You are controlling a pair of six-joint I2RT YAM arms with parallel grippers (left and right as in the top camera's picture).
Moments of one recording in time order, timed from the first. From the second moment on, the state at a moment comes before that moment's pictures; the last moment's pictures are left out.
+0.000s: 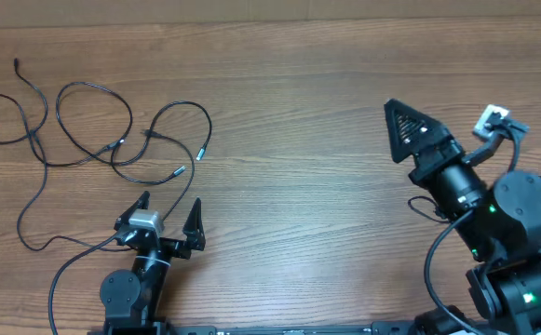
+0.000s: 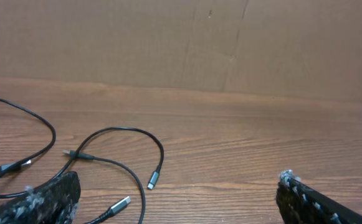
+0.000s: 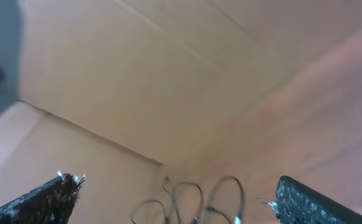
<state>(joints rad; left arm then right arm) 0.01 0.02 0.01 -0.06 0.22 -0.15 0.29 0.76 0.96 -0.33 -0.14 0.99</state>
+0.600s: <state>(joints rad) 0.01 0.02 0.01 -0.06 0.22 -0.15 0.27 0.50 0.75 -0.66 -0.14 0.99</state>
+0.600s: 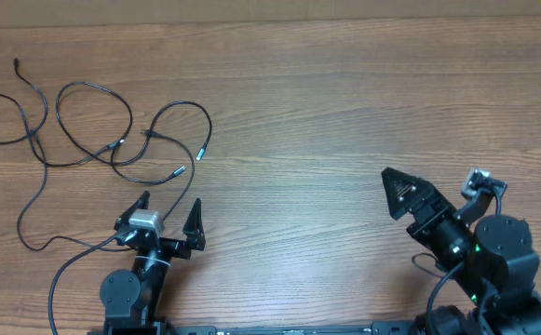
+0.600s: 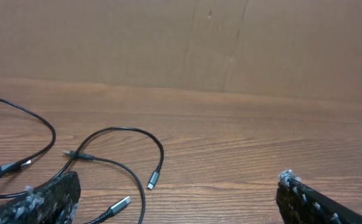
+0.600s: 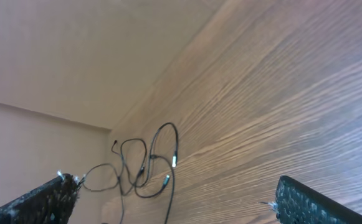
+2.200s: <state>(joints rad) 0.01 0.02 0.01 -0.06 0.22 -0.15 0.05 0.06 0.18 -0.67 -0.13 0.99</state>
